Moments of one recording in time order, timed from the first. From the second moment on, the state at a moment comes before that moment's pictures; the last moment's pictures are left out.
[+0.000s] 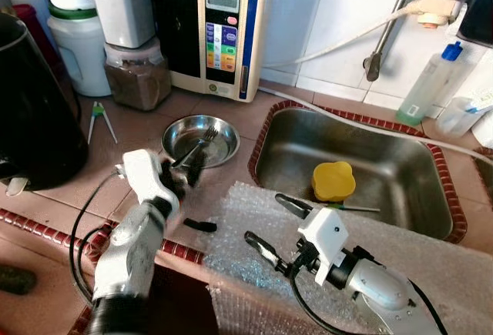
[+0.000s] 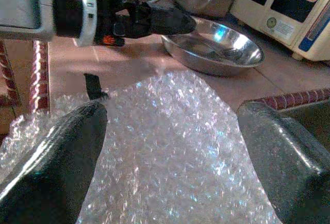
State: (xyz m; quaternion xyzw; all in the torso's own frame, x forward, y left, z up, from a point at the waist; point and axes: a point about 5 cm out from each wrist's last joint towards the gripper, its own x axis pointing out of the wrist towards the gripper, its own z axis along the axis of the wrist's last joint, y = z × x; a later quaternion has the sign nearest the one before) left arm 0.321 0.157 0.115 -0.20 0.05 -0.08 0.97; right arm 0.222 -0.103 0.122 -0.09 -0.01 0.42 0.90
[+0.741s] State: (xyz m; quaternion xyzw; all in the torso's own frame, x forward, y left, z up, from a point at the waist) left arm 0.338 0.149 0.108 -0.24 0.03 -0.02 0.97; right arm 0.223 -0.101 0.124 -0.09 -0.01 0.42 0.90
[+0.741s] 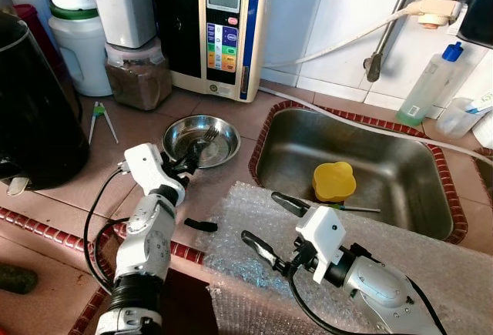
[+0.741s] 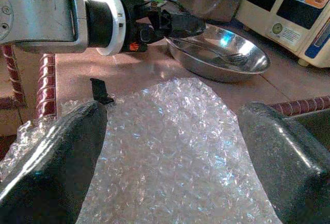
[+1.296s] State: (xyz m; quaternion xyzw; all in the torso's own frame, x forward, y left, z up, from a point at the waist) left arm 0.348 0.165 0.110 -0.24 0.02 0.04 0.97; right arm 0.225 -0.101 0.121 -0.09 -0.01 0.42 0.90
